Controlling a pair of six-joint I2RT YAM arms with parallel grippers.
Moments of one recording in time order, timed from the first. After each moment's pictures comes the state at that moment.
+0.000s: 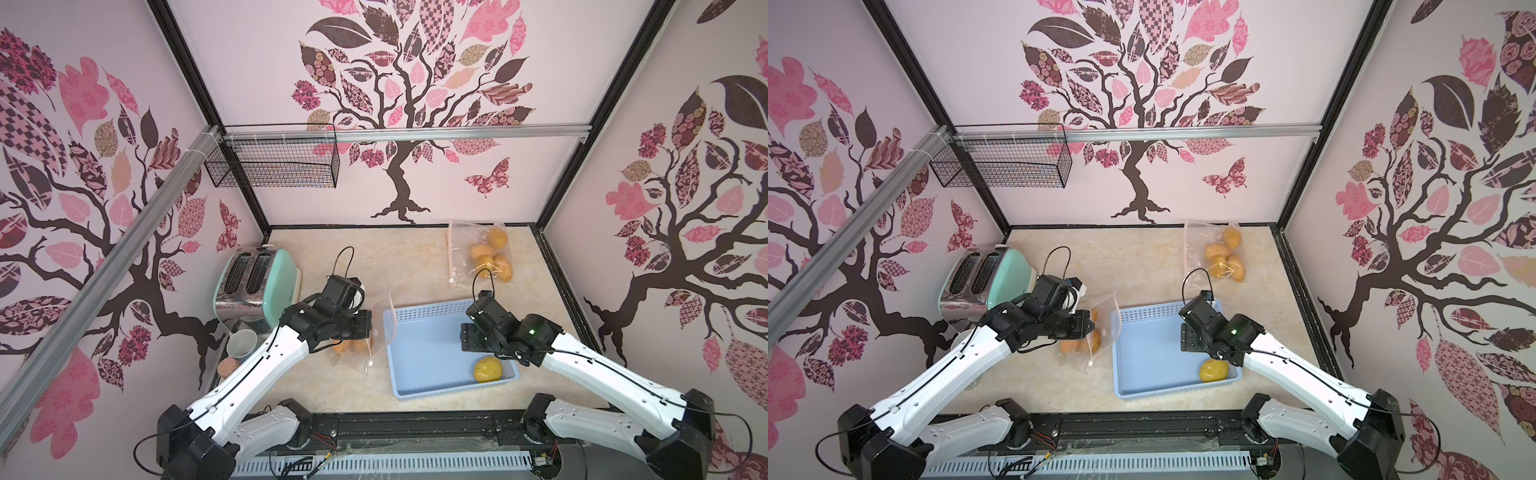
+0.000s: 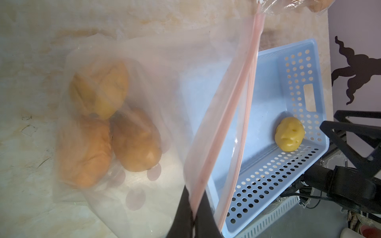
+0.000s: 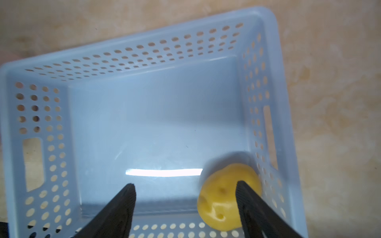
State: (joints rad) left arm -0.58 1.11 0.97 -0.87 0.20 -0.51; right arm 0.78 1.05 0.86 -0.97 0.24 0.77
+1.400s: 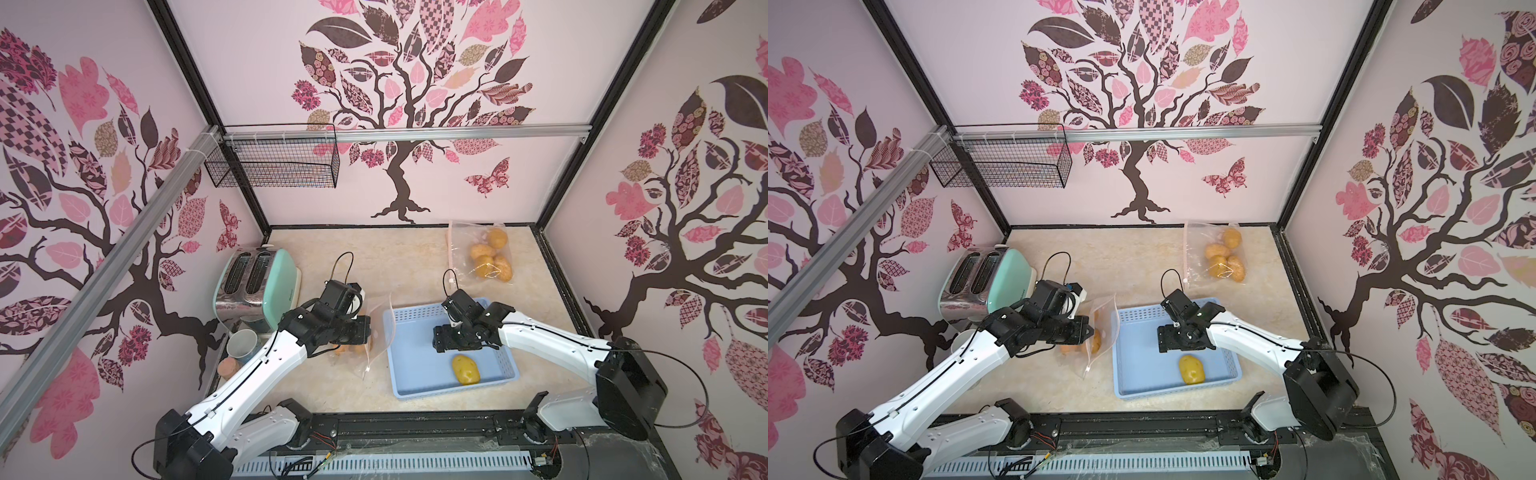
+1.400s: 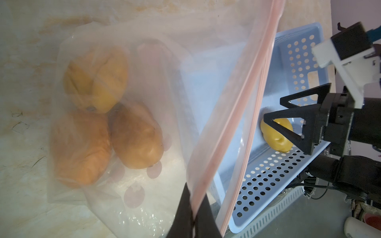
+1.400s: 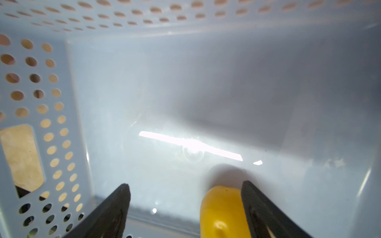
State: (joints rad) left arm -0.58 1.08 0.93 -0.85 0.22 -0.47; right arm 0.73 1.38 0.88 -0.70 -0.02 0.61
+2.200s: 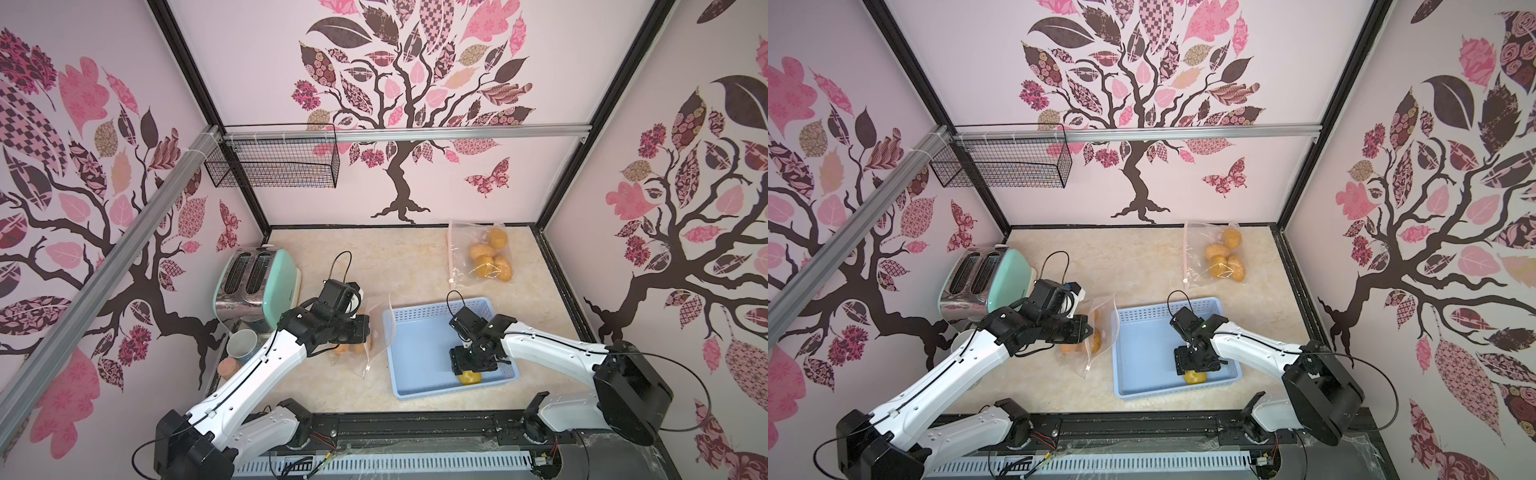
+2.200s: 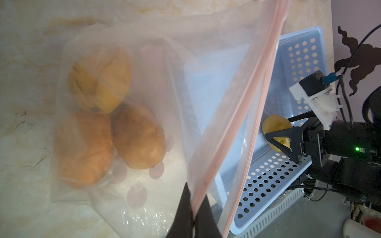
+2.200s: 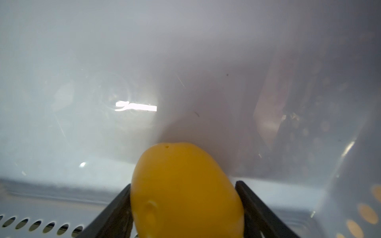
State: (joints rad) left arm -0.56 1.08 0.93 -0.85 0.23 -0.47; right arm 0.72 1.36 0.71 -0.79 -0.08 0.60
